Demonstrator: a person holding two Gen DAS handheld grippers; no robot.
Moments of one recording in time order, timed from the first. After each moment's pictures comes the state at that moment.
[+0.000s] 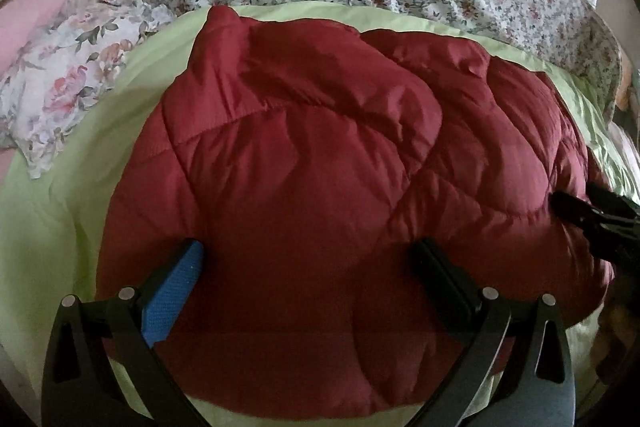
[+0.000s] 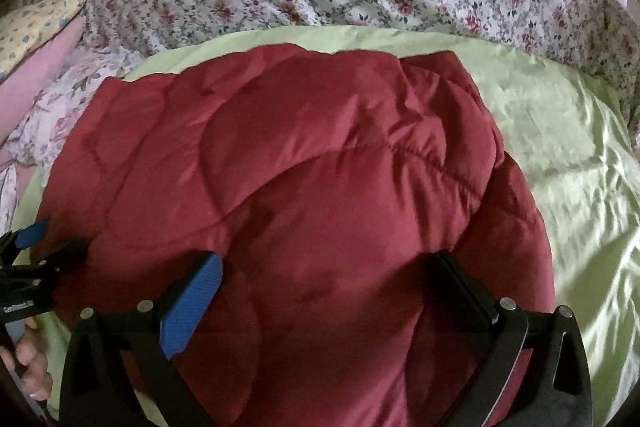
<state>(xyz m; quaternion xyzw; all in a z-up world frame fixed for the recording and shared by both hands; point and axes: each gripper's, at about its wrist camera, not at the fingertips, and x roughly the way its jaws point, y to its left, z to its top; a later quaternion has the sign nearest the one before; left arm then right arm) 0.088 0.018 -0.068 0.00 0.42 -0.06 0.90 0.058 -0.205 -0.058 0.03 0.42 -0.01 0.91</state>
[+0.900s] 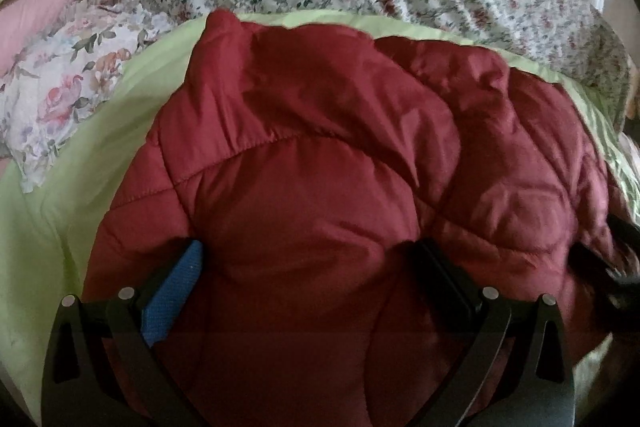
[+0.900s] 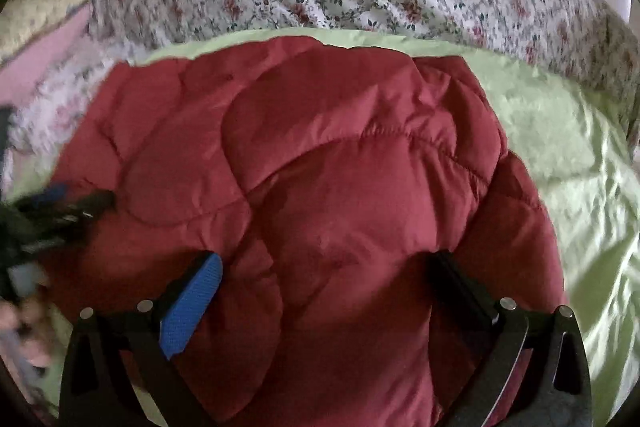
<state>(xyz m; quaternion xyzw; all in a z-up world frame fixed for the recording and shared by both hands) 0.109 0.019 -0.074 0.01 0.40 -0.06 0.91 0.052 -0.188 -0.060 -0.01 0.41 -0.02 0.91</state>
